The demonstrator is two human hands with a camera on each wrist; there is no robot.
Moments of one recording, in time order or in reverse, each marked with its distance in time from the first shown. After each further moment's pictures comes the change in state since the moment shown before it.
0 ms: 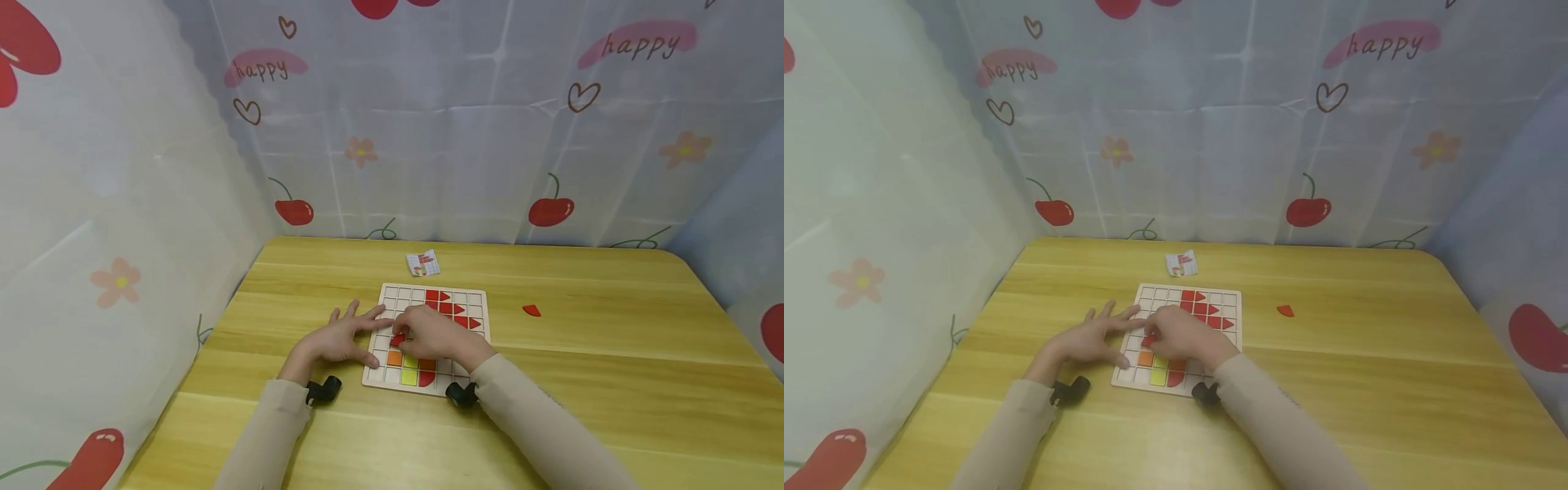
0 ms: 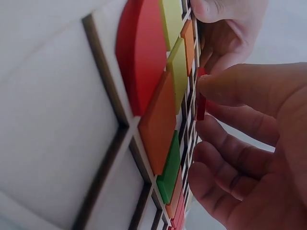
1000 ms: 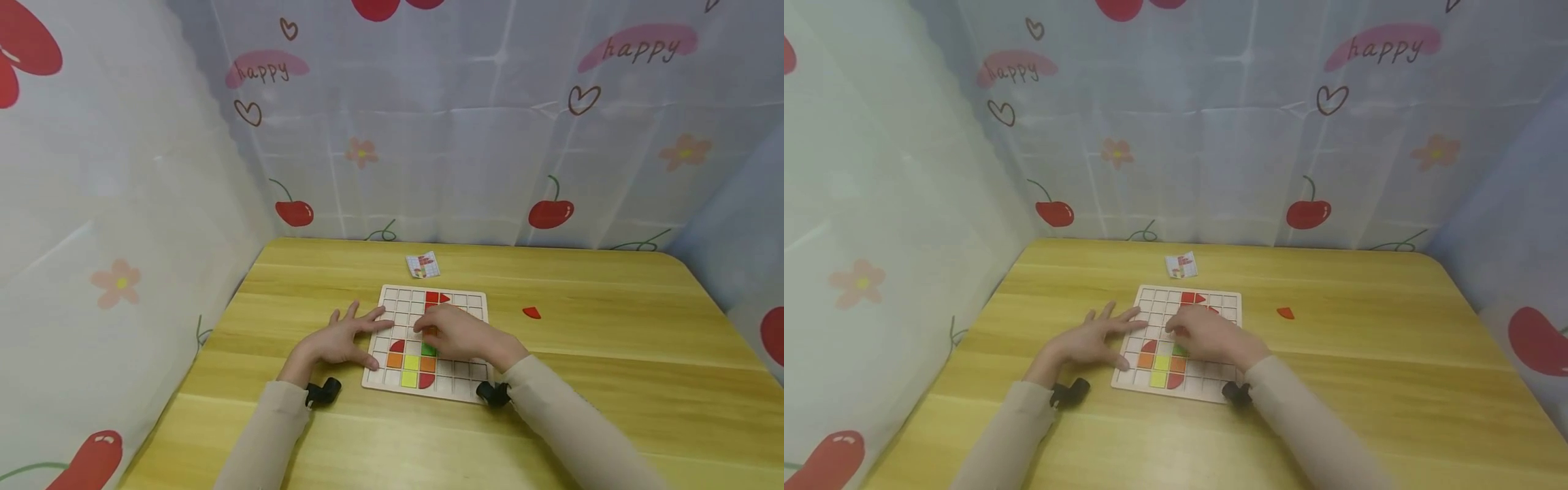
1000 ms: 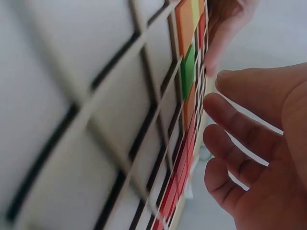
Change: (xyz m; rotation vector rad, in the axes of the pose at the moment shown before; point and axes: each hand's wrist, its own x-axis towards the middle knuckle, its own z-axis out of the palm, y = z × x) left_hand 0.001 0.001 0.001 0.034 0.002 -0.008; right_hand -0.029 0.029 -0.019 -0.032 0.002 -0.004
